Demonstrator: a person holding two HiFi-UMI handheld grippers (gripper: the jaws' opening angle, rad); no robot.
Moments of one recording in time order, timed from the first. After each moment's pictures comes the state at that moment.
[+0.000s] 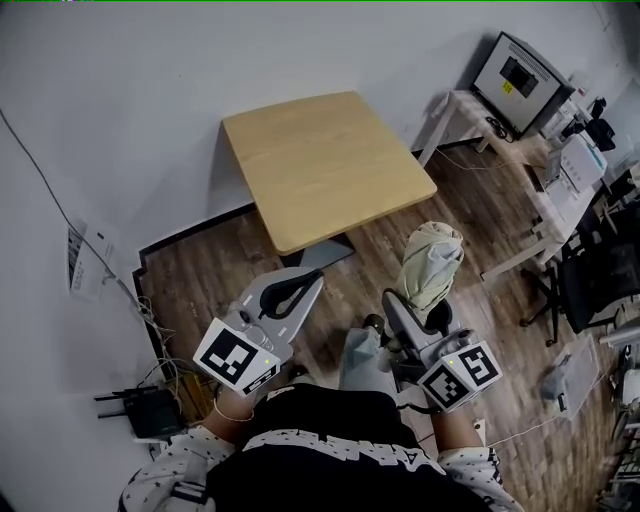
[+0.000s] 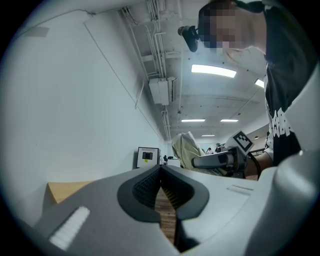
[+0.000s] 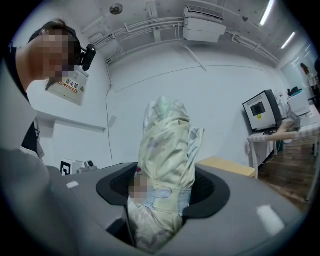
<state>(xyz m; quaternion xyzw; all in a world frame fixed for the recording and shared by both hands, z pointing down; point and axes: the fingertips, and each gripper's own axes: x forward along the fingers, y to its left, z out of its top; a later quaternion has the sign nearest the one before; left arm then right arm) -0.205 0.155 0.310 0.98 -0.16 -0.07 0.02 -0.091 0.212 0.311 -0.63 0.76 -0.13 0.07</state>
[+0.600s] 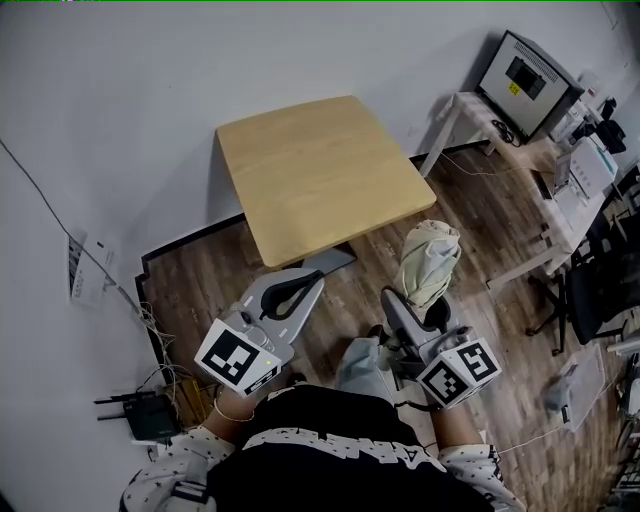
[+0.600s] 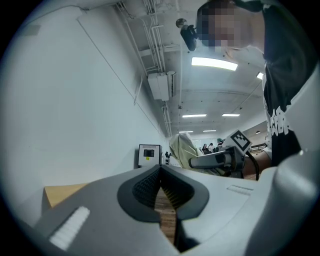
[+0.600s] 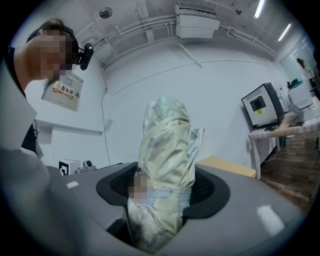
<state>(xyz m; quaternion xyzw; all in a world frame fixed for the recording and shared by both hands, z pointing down) -0.146 0.131 0.311 0.98 -0.17 -0.05 0.01 -0.031 0.180 0.317 -0.62 0.77 -0.15 0.08</state>
